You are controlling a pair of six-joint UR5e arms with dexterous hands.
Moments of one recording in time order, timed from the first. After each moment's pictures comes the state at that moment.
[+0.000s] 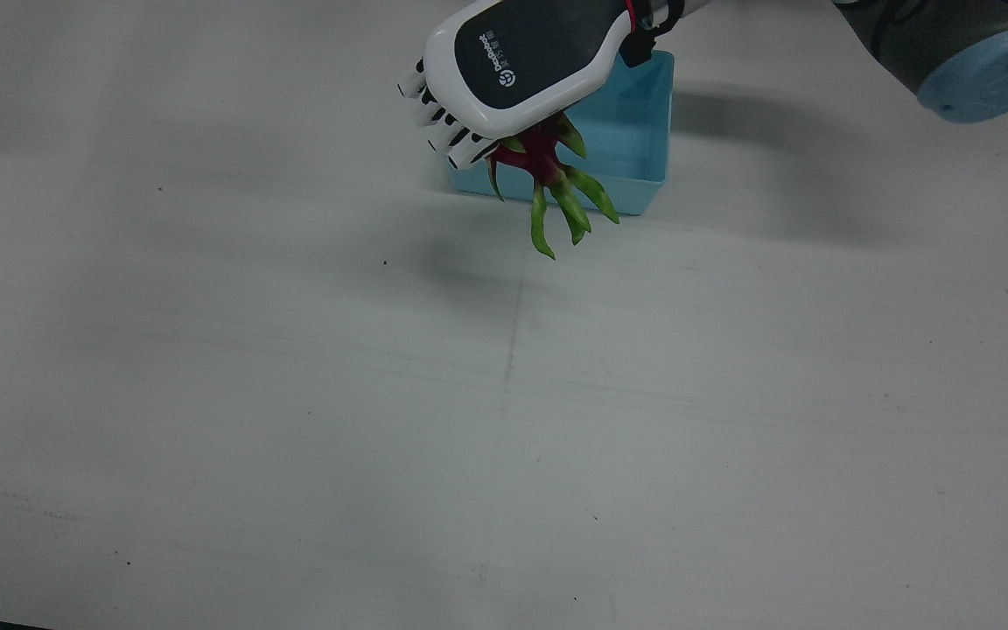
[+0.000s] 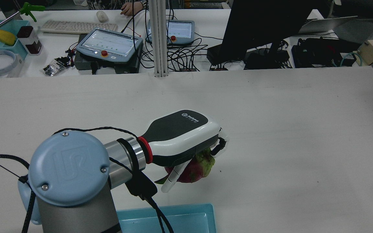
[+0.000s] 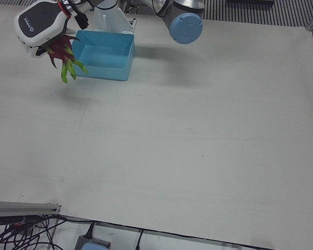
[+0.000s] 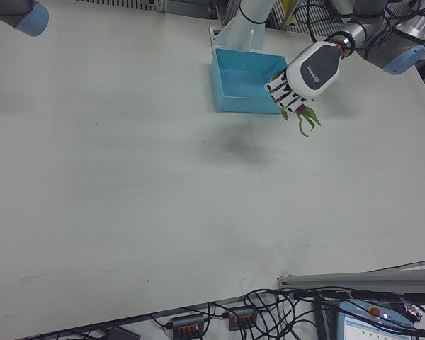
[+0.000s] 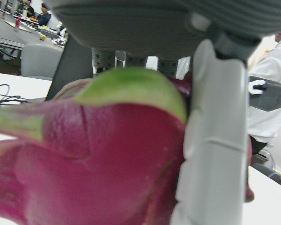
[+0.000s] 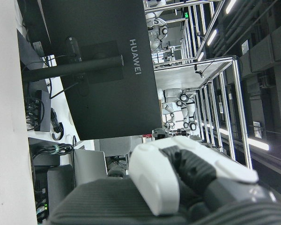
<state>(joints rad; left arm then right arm) -0.43 -2.60 -1.97 1.03 1.44 1.58 1.47 -1.64 1.68 -3.22 -1.55 0.16</state>
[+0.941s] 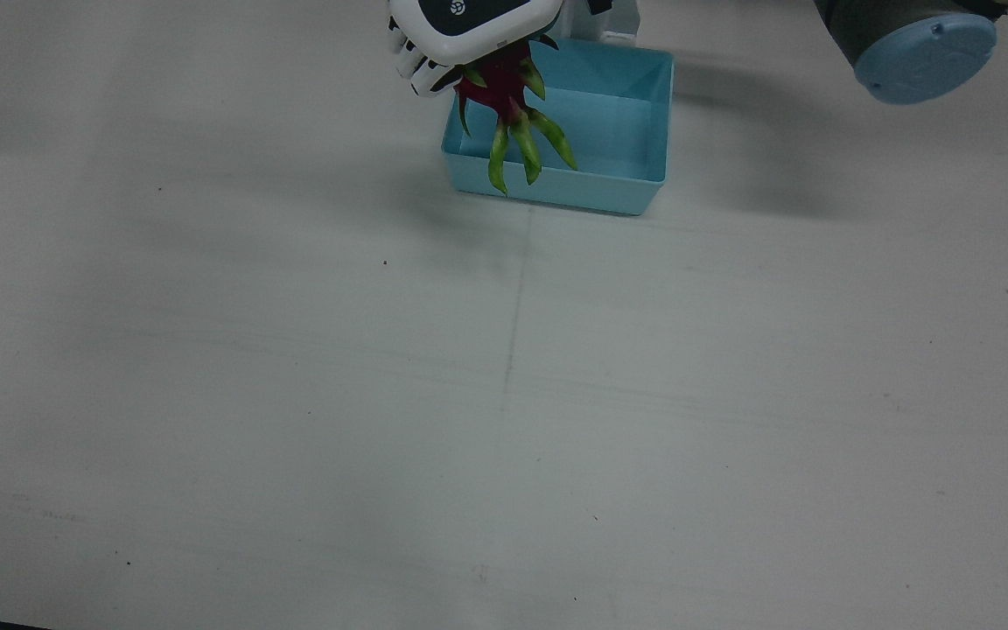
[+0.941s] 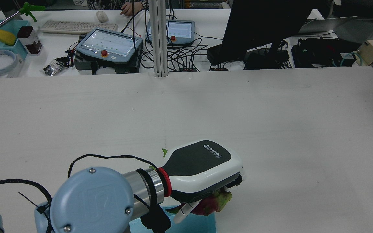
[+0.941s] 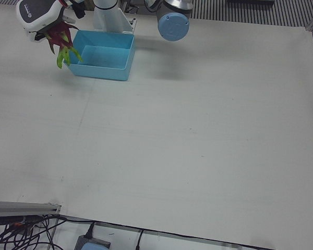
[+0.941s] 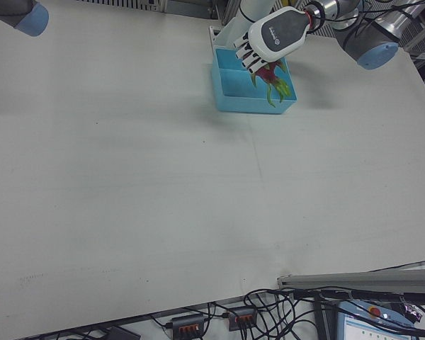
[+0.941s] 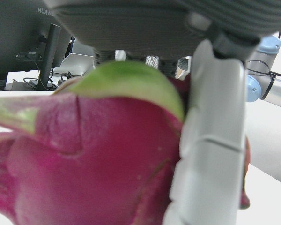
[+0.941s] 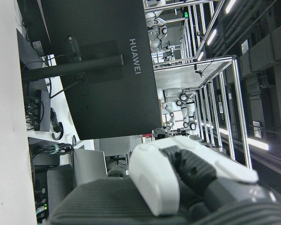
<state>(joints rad) -0.32 -2.63 -1.97 1.07 1.44 1.66 1.47 -1.64 1.68 -3.22 -1.55 0.16</state>
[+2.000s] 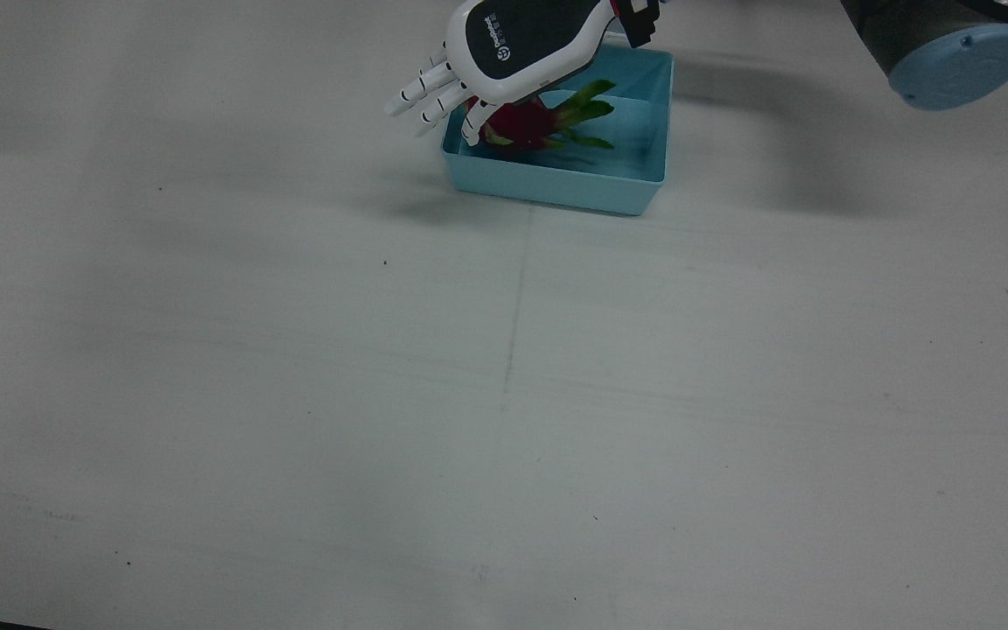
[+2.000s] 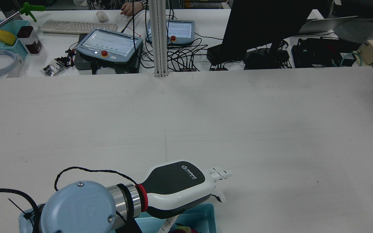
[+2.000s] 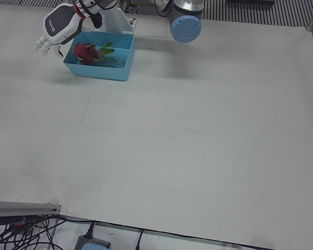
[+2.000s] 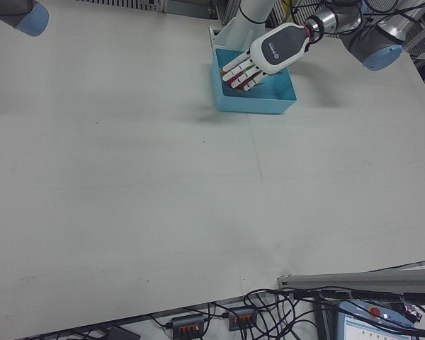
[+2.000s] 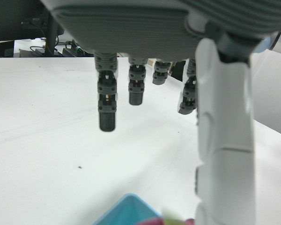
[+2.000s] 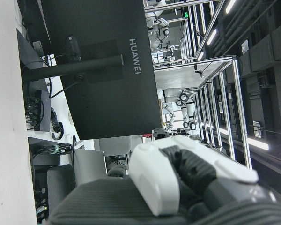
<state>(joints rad) -0.31 -2.50 -2.01 1.09 1.51 1.70 1.47 -1.64 1.68 -3.22 -1.55 0.16</state>
